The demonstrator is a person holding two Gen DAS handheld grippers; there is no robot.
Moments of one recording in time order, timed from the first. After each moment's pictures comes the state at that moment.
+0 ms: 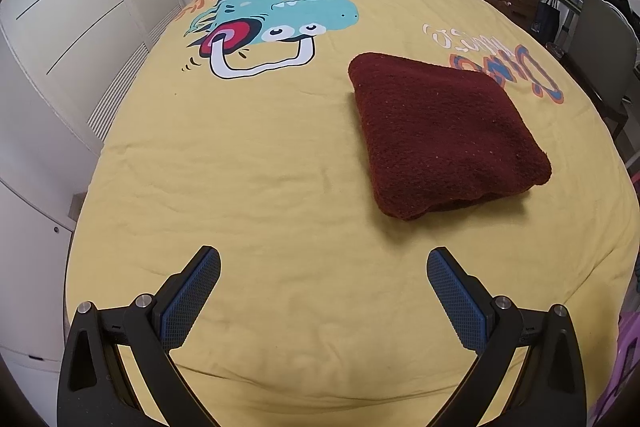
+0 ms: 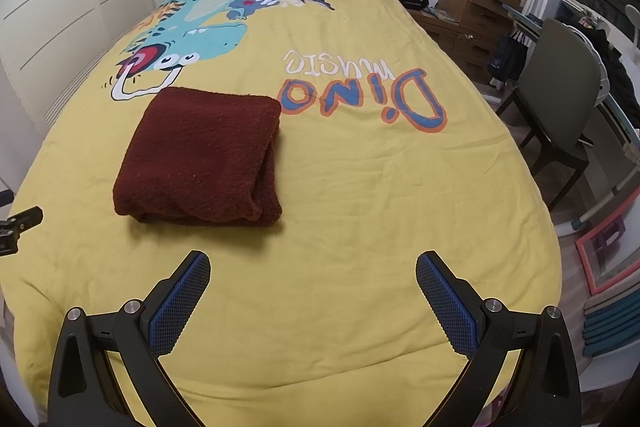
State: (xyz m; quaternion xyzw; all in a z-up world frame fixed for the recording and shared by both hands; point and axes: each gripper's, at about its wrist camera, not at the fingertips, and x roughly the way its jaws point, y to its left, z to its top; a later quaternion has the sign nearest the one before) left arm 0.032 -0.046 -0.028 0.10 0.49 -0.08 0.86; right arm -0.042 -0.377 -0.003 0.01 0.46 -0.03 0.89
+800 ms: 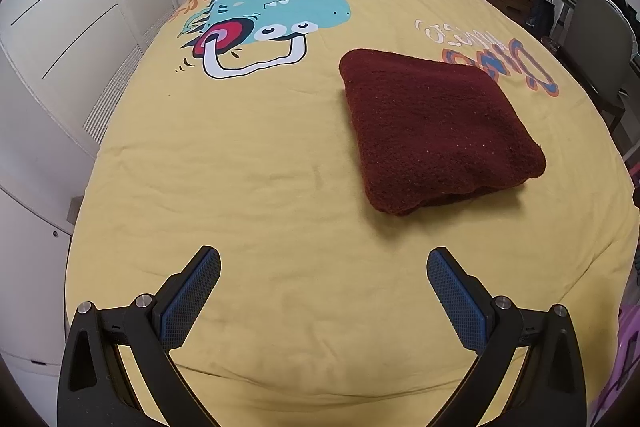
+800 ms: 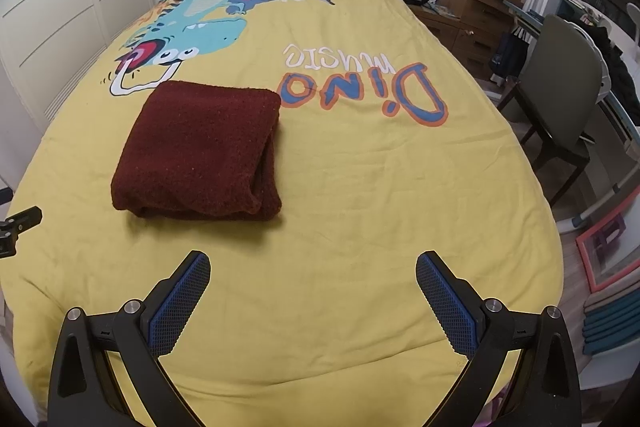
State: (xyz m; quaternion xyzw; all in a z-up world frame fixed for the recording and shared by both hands) left arm 0.029 -0.056 -0.029 0.10 0.49 -0.09 0.86; right arm -0.041 -0.376 -0.010 0.01 0.47 -0.03 0.88
